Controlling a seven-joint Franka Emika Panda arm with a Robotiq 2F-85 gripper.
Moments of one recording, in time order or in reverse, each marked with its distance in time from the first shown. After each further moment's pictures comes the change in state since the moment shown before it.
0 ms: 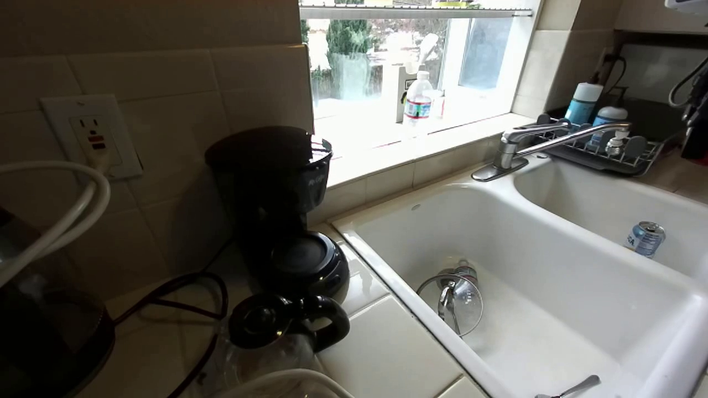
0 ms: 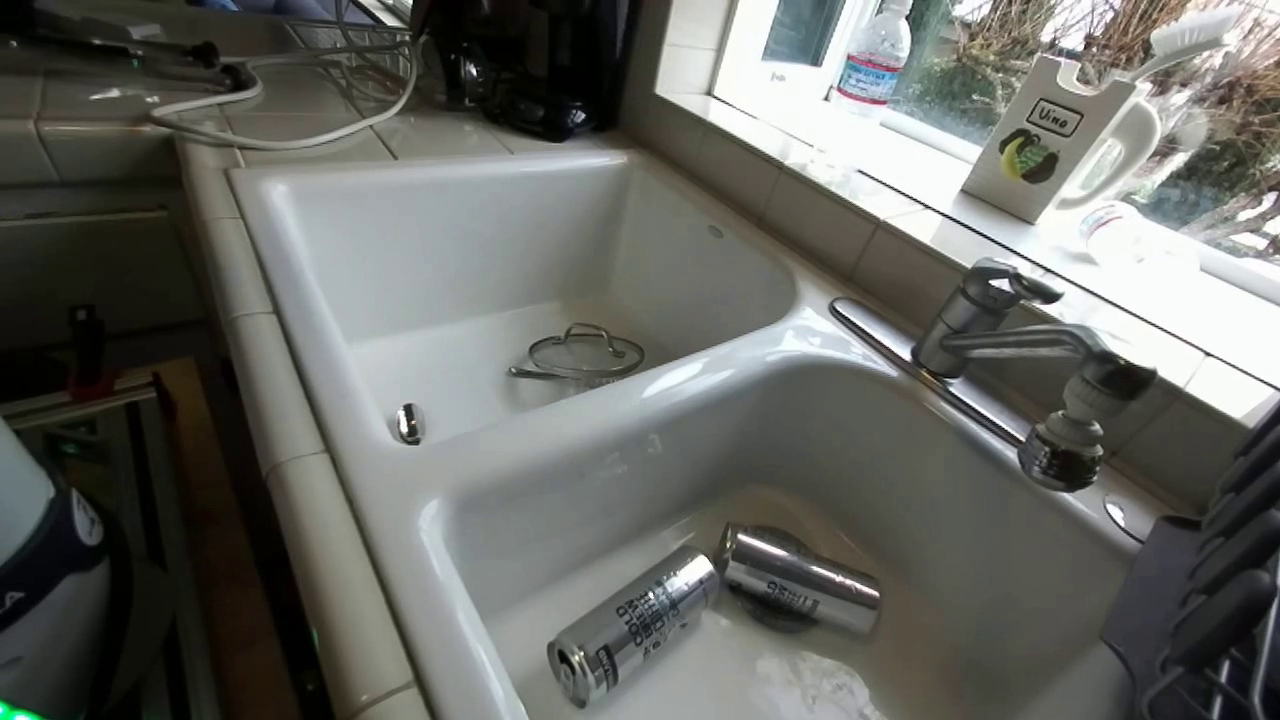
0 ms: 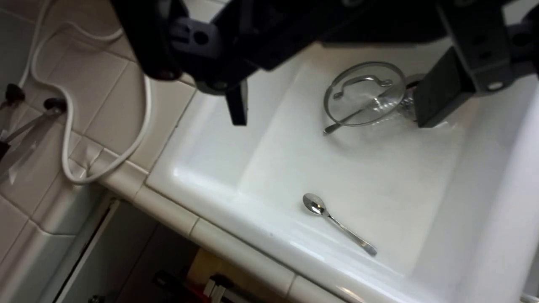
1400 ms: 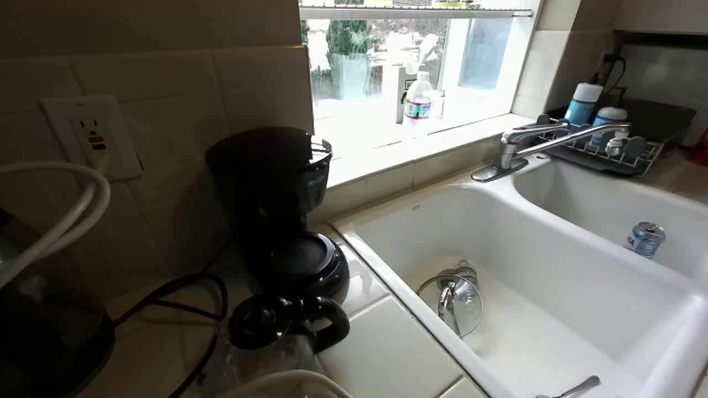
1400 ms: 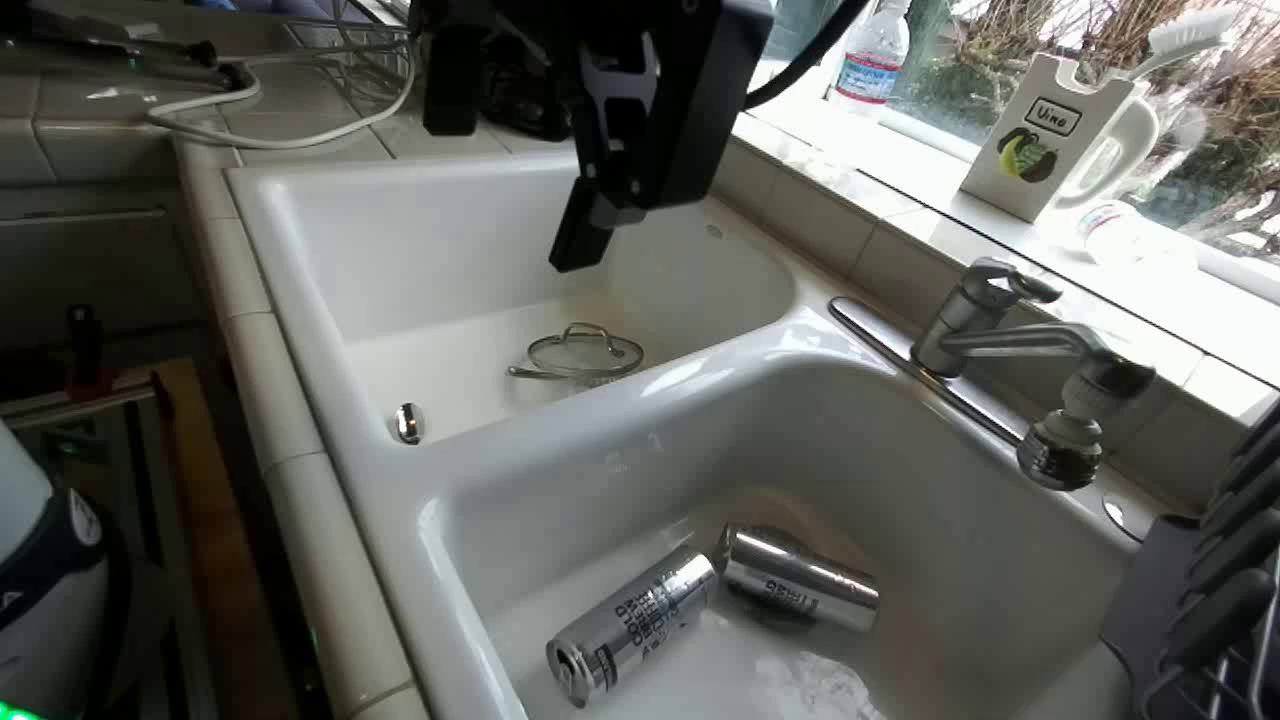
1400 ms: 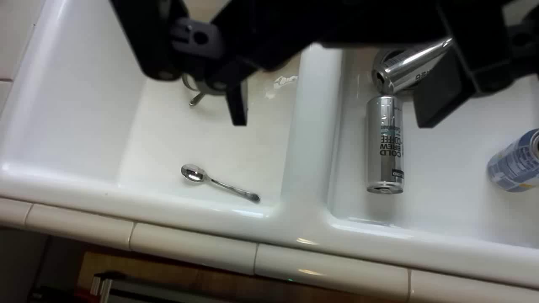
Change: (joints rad) arm -0.265 -0.127 -0.315 -0.191 -0.297 0.078 -0.128
